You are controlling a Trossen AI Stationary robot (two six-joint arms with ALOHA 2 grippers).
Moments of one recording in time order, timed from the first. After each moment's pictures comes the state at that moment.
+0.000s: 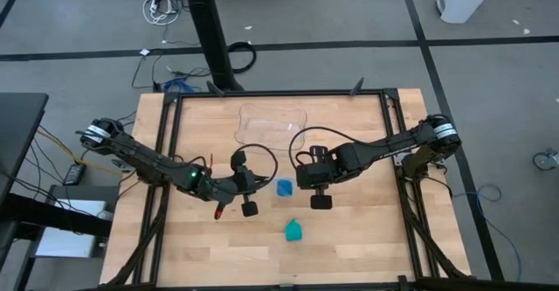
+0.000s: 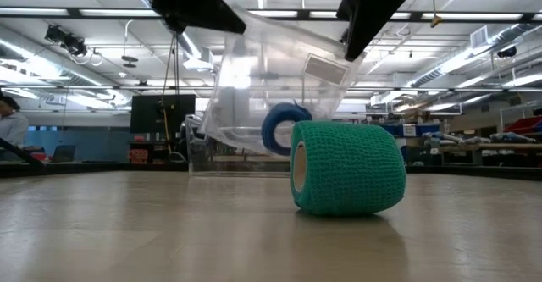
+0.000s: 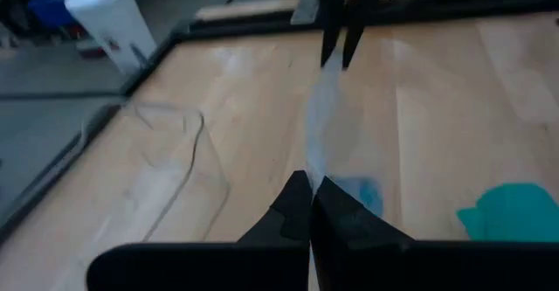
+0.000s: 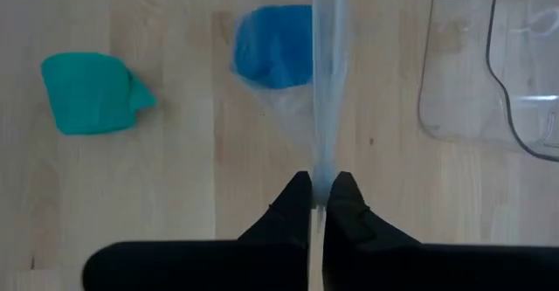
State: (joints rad) left arm -0.39 1.39 0.85 0.04 -0.65 -0.15; right arm 0.25 1.69 1.50 -1.04 0.20 0.21
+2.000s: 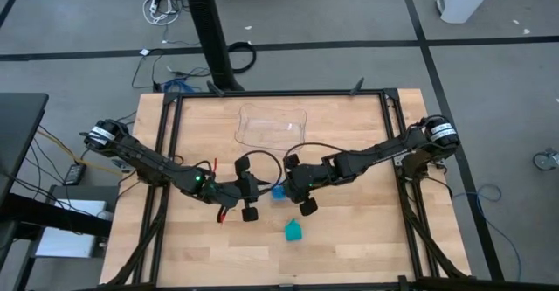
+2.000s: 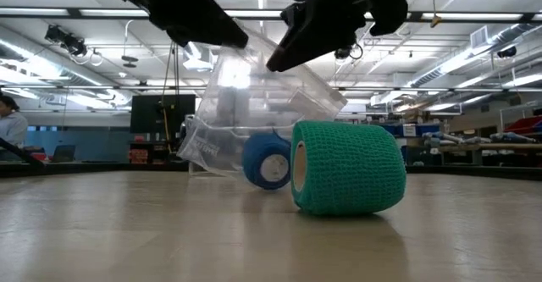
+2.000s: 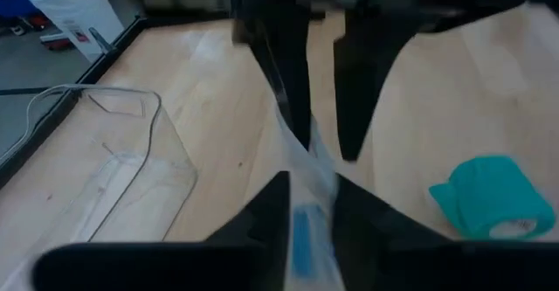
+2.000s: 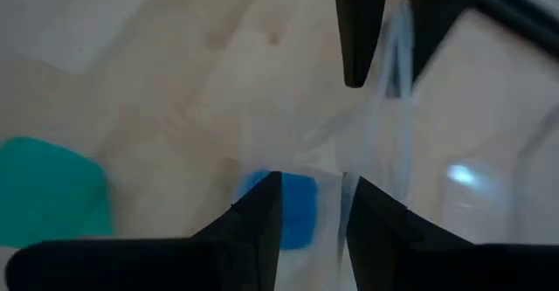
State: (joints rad) left arm -0.40 1.45 0.83 0.08 -0.59 -0.16; right arm 0.23 1.70 1.20 -0.25 0.14 -0.31
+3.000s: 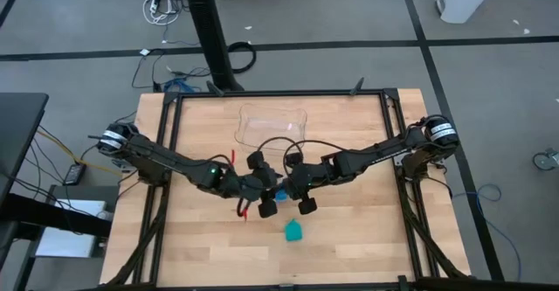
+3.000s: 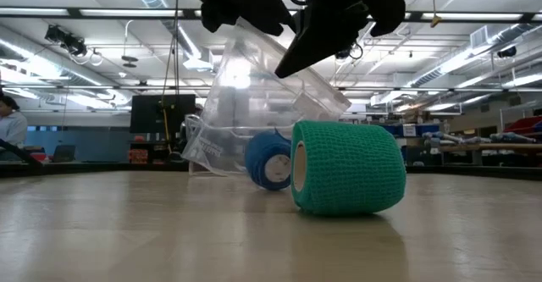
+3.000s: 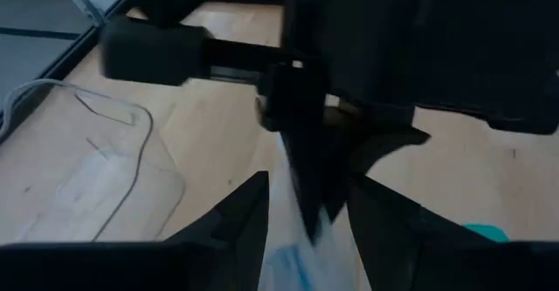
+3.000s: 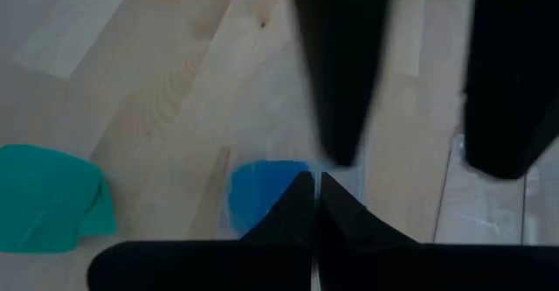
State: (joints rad) left arm -0.32 1.58 1.15 -0.19 -0.51 -0.29; right arm 0.23 1.70 1.21 -0.30 0.17 -0.21
